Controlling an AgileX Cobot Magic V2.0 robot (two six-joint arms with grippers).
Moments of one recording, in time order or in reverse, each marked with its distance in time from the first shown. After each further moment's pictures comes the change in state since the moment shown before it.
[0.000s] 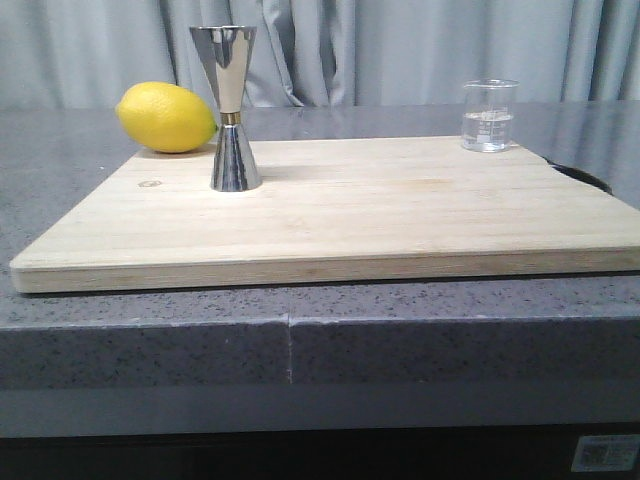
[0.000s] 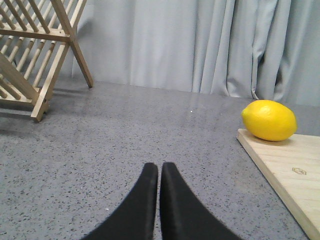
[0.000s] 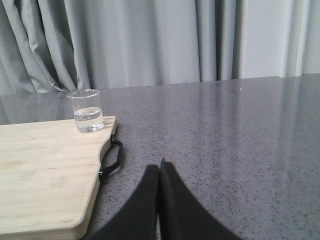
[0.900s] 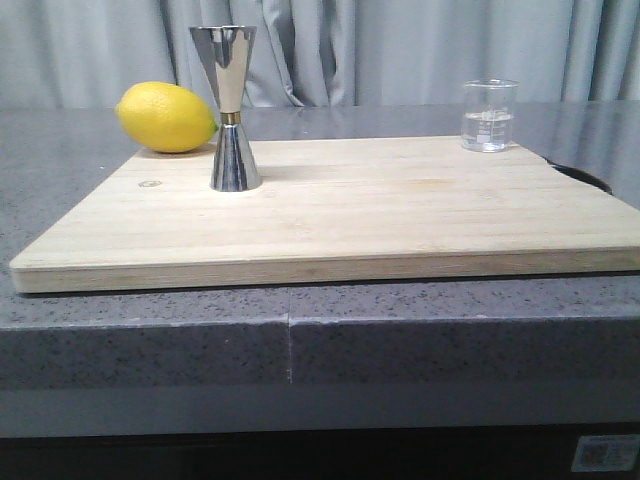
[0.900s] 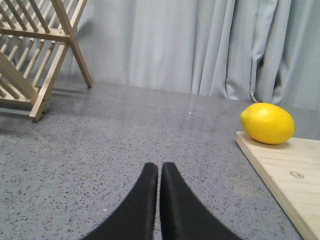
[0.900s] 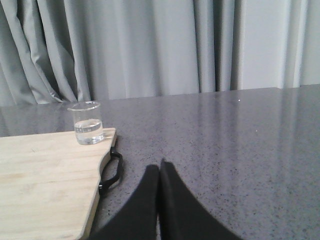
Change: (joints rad) left arm 0.000 0.000 0.000 -0.017 -0.004 0.000; right arm 0.000 0.000 0.000 0.000 -0.047 0.000
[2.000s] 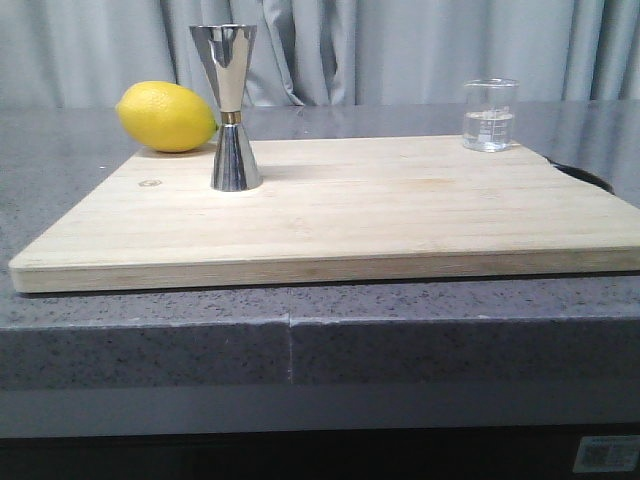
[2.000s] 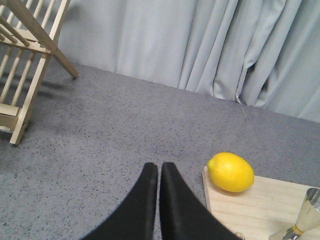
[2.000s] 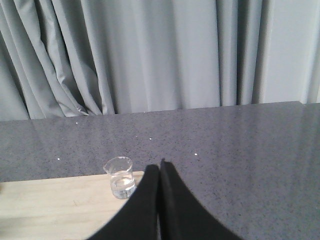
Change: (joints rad) left arm 0.000 0.630 -0.905 -0.120 0.562 0.002; right arm 0.000 0.525 -0.814 0.034 0.474 0.002
